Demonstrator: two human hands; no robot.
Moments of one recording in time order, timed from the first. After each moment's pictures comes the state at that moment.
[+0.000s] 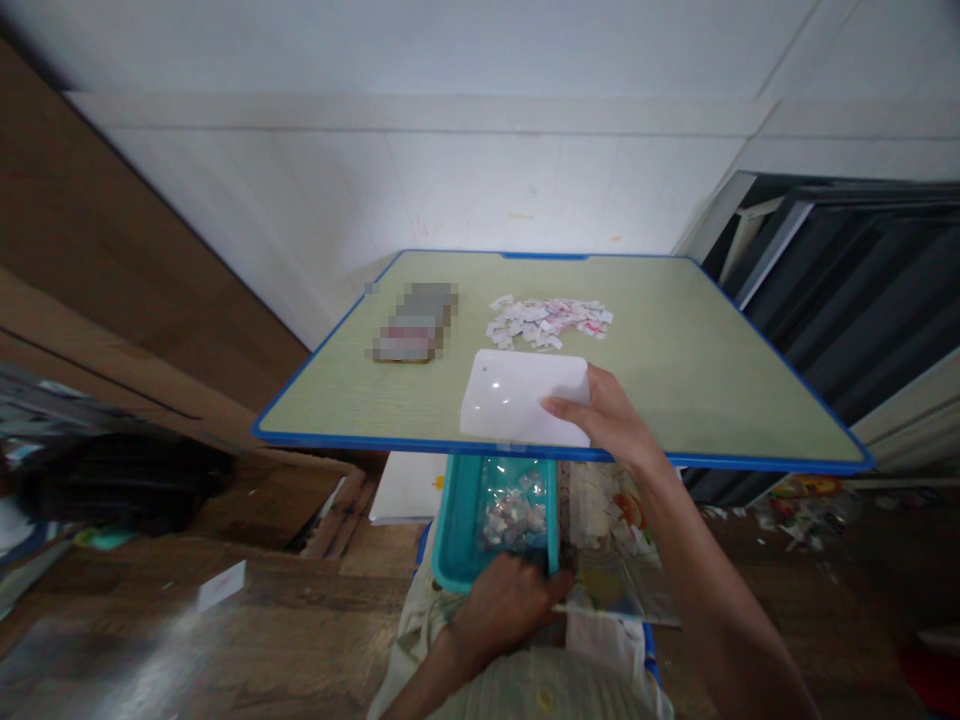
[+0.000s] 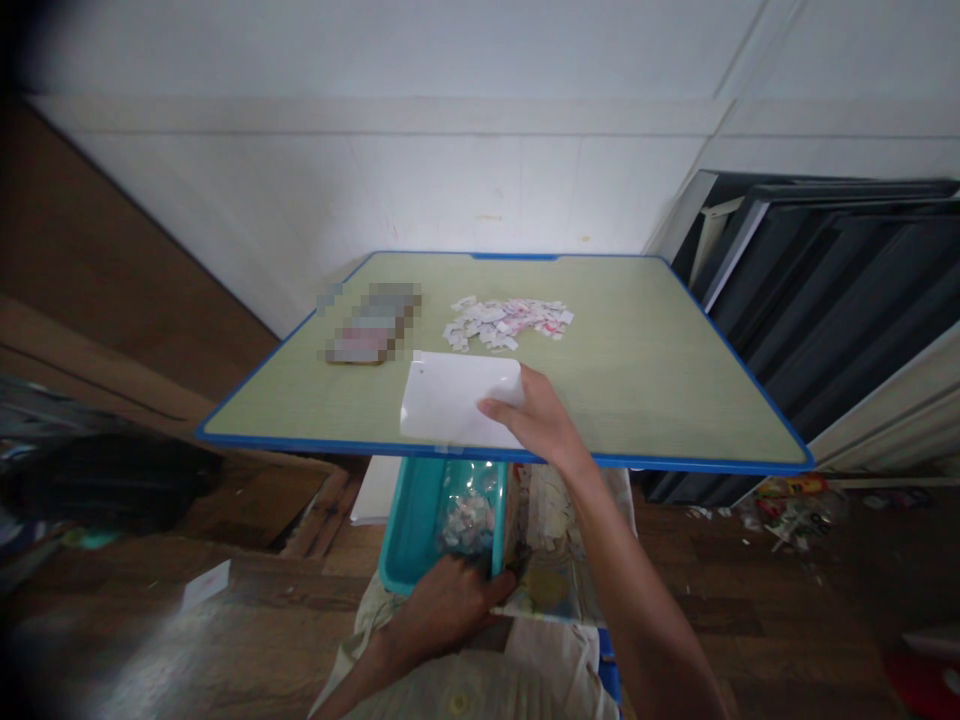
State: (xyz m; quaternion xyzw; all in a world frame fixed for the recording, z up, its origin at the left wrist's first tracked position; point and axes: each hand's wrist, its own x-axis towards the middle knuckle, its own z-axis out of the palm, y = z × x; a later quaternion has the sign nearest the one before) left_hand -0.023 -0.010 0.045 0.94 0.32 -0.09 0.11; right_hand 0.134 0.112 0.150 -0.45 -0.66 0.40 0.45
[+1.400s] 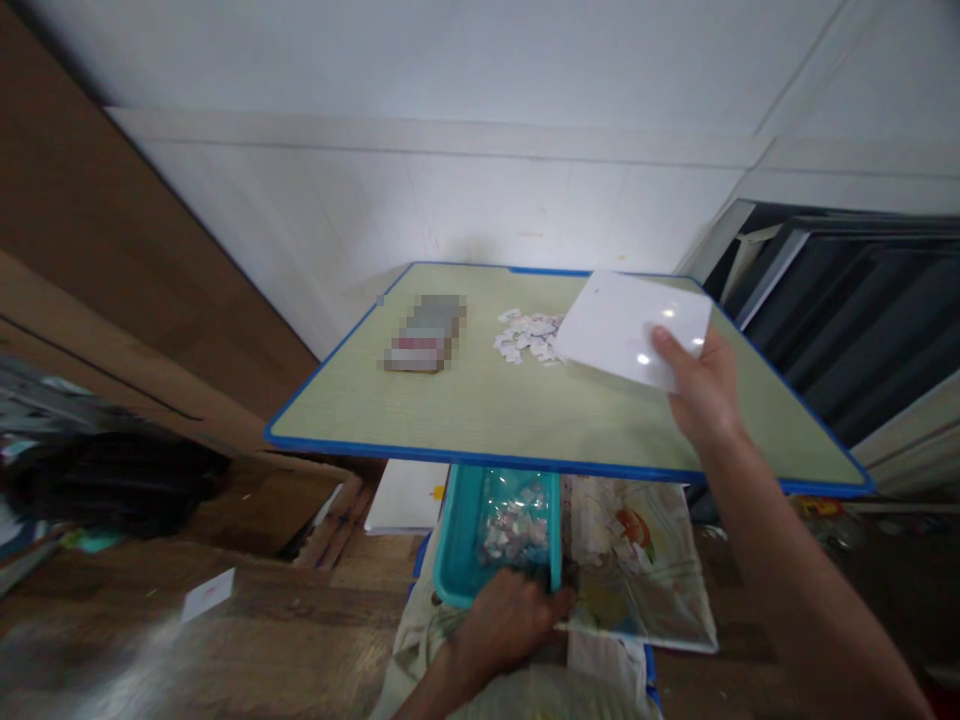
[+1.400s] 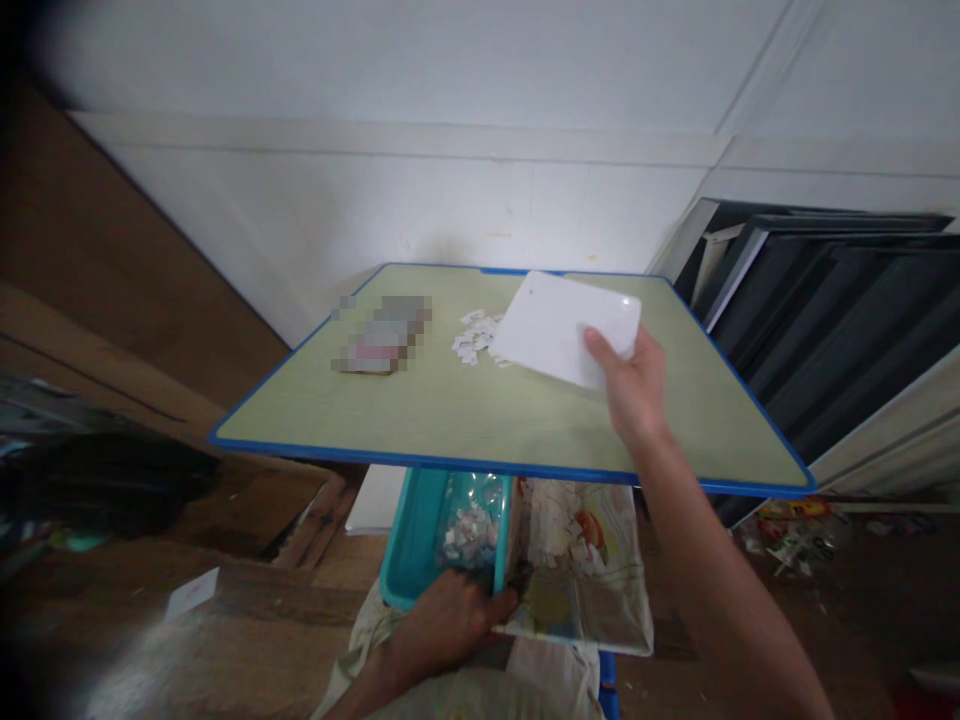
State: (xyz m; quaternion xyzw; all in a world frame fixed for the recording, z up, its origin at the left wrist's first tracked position) left_hand -0.023 -0.011 0.045 0.93 0.33 -0.07 0.10; right_hand 0.191 0.143 0.170 -0.48 -0.51 0.25 0.66
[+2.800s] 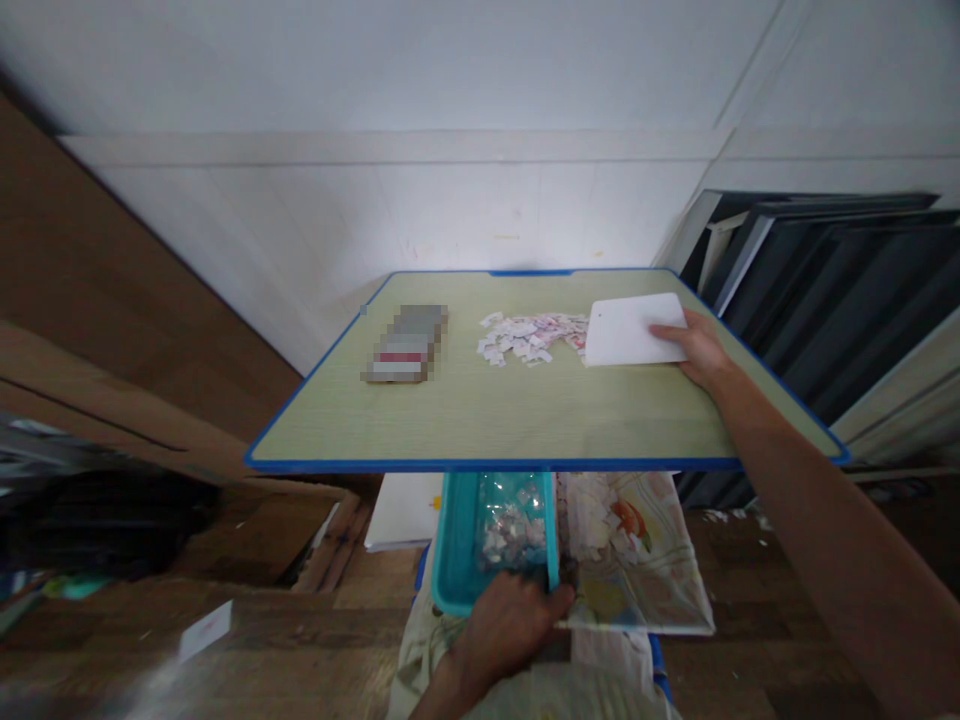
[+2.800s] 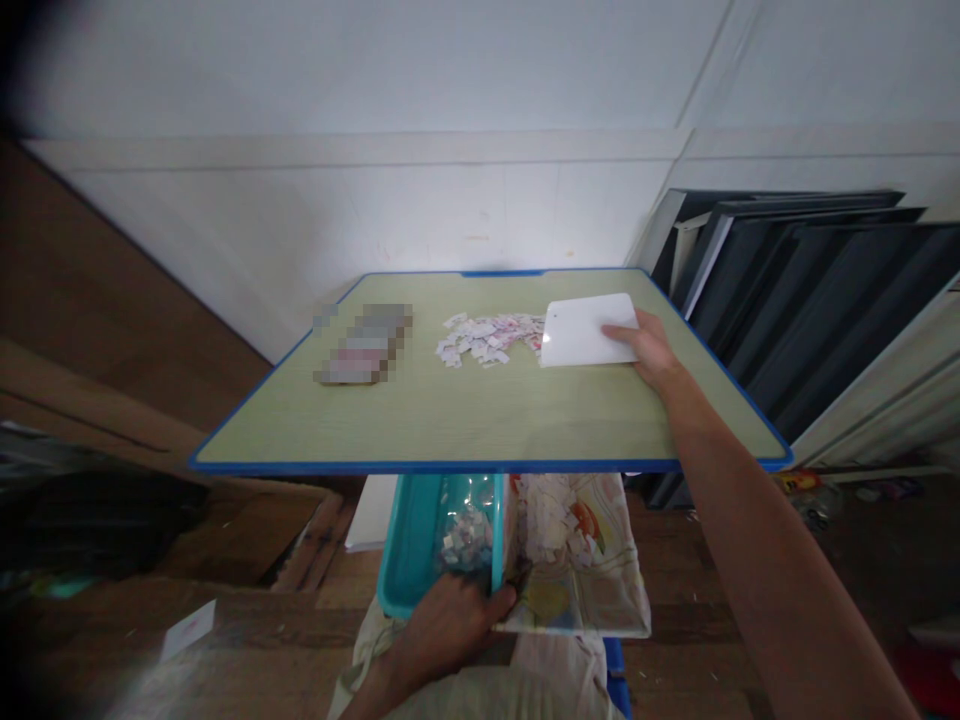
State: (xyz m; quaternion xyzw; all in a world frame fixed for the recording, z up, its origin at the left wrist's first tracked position) left_hand -0.025 -0.010 0.038 0.94 0.33 -0.09 0.08; right_hand 0.288 0.205 0.139 -0.51 -0.49 0.38 0.60
